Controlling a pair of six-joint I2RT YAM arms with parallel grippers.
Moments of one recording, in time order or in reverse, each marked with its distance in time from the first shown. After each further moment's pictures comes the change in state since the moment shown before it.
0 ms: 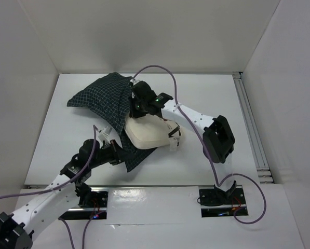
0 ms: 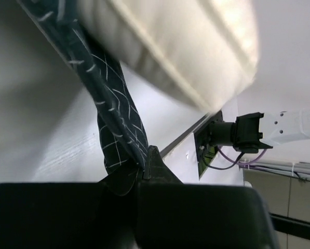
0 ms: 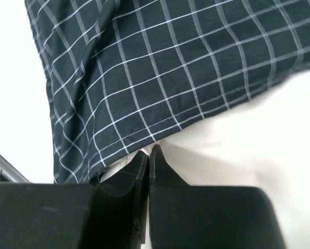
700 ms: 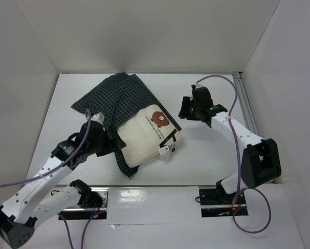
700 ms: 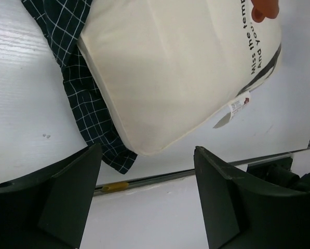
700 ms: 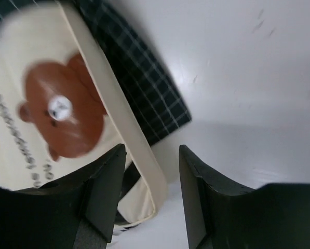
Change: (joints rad) left arm -0.021 0.156 0.532 -0.754 -0.405 0.084; right arm -0.448 -0.548 -0.676 0.130 0.010 -0.034
